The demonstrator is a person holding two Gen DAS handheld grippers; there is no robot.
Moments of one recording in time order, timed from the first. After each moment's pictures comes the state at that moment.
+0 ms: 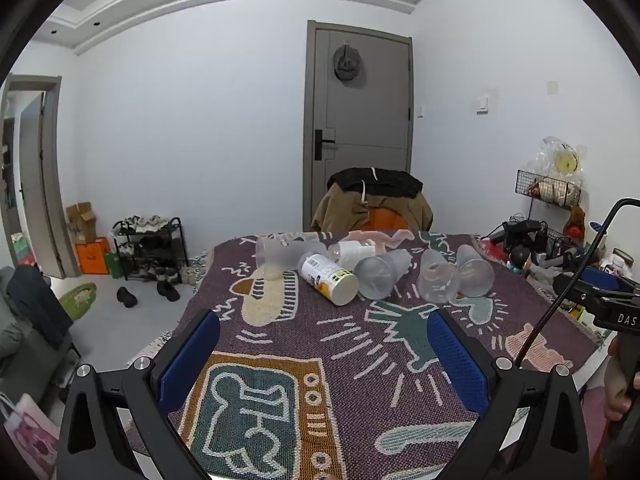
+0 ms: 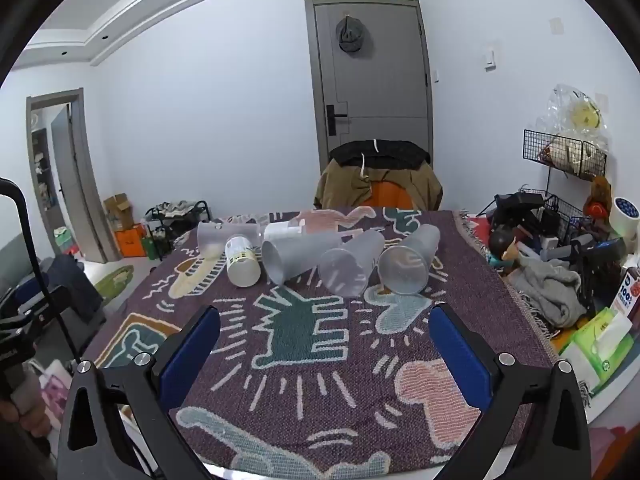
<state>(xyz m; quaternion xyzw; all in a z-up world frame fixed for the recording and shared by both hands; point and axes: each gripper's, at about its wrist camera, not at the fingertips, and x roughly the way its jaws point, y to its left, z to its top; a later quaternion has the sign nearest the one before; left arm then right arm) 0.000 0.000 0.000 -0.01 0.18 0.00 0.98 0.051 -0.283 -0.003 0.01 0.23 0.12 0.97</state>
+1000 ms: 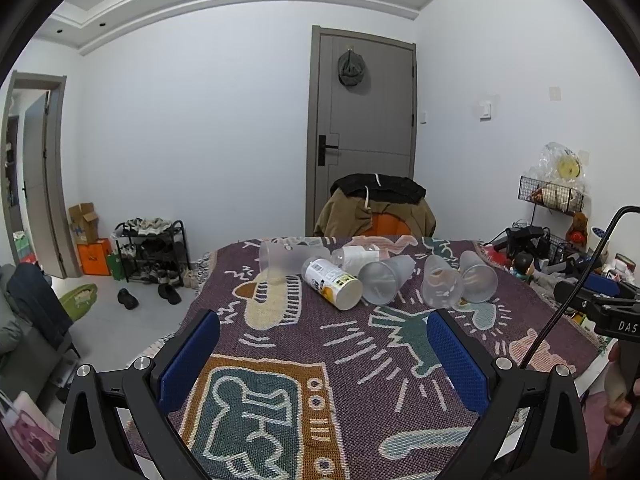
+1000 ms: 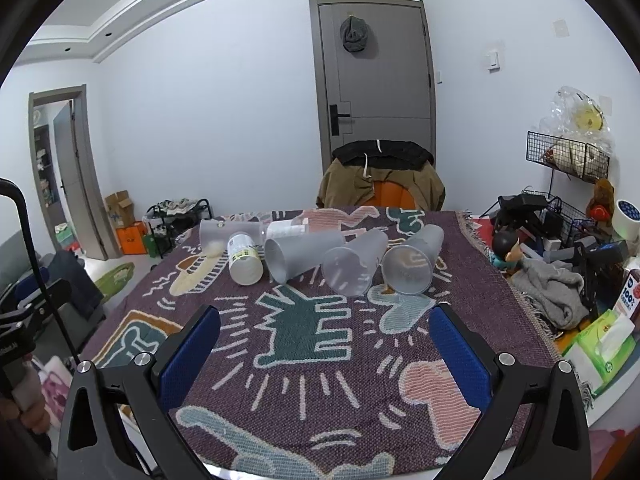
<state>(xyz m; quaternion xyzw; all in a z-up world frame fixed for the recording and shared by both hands) -0.002 0.007 -0.003 -0.03 0.17 0.00 0.99 0.053 -0.278 -0.007 0.01 0.23 0.13 0.97</state>
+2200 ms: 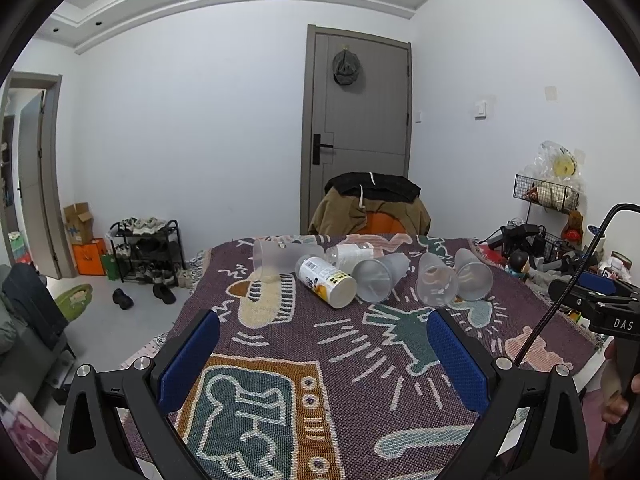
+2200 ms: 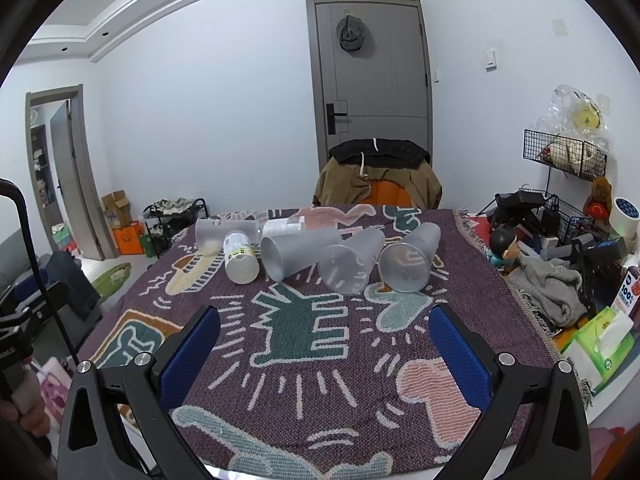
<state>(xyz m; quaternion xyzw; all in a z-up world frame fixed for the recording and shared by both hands) -0.001 0.002 -0.006 -0.02 0.17 0.00 0.99 0.053 -0.279 -0.010 0.01 0.23 0.12 0.97</state>
